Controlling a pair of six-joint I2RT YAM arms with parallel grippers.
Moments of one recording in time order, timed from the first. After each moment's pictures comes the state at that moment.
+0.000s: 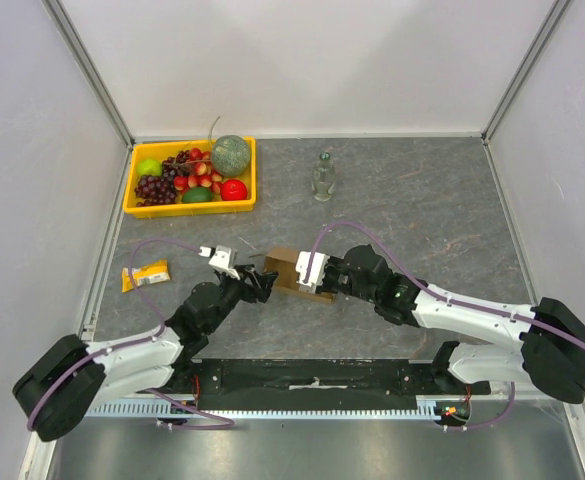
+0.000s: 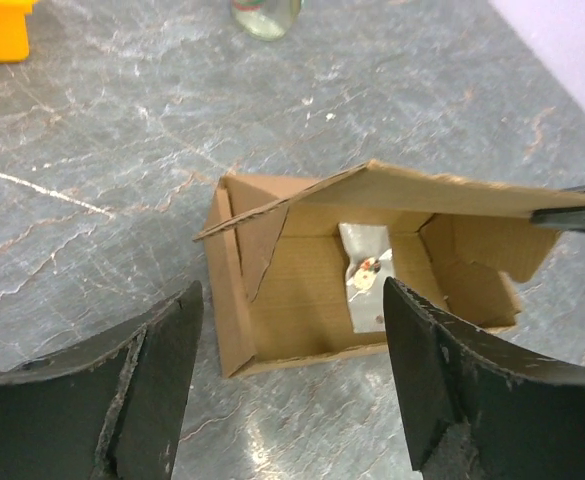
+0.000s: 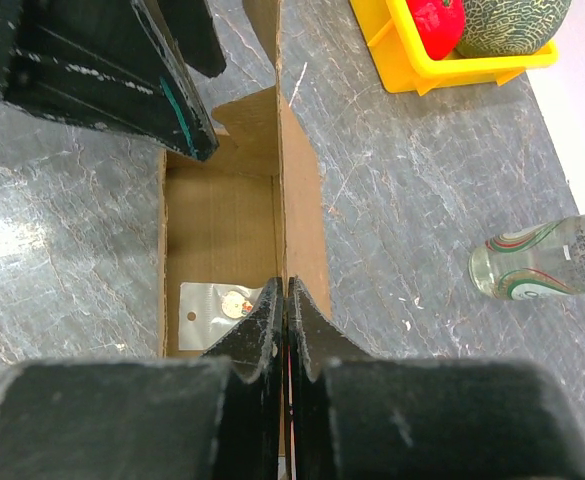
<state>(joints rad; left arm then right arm) -0.77 1.01 0.06 0.80 -0.22 -0.40 0.96 1.21 0.61 0.23 -0.06 -0.54</state>
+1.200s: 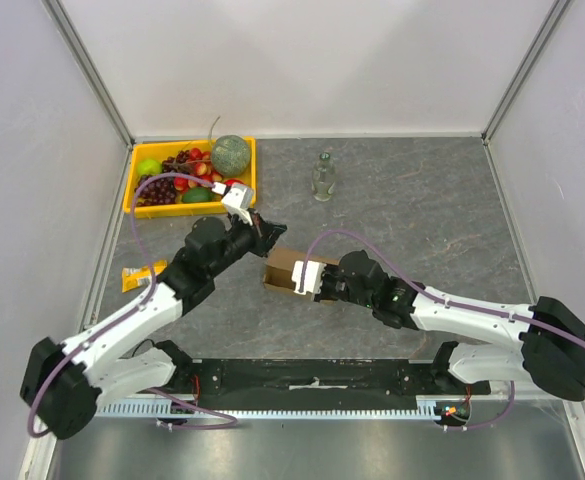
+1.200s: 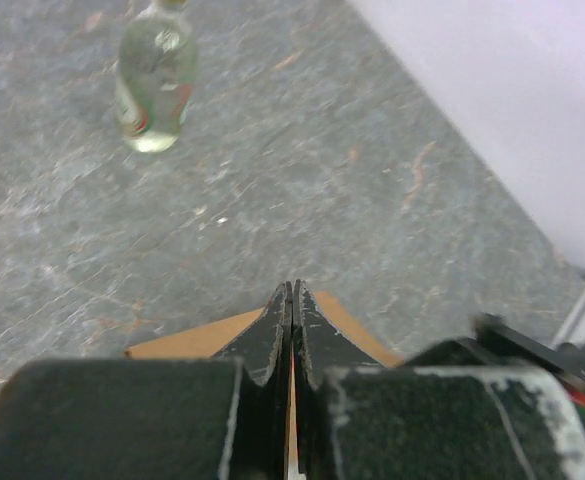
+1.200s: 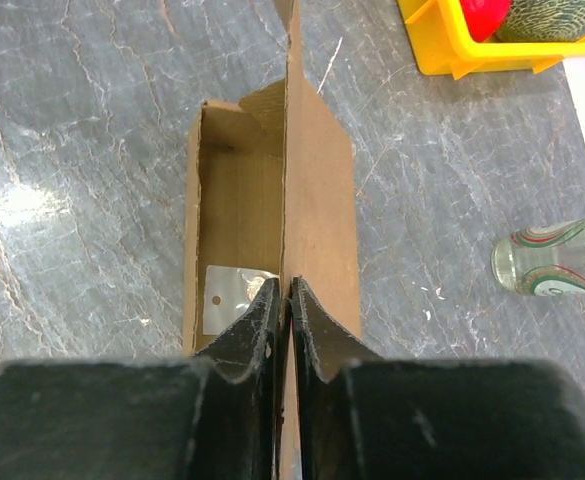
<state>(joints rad) -0.68 0.95 0.64 0.22 0.07 -0.39 1.00 1.21 0.61 0.17 -0.03 -0.56</state>
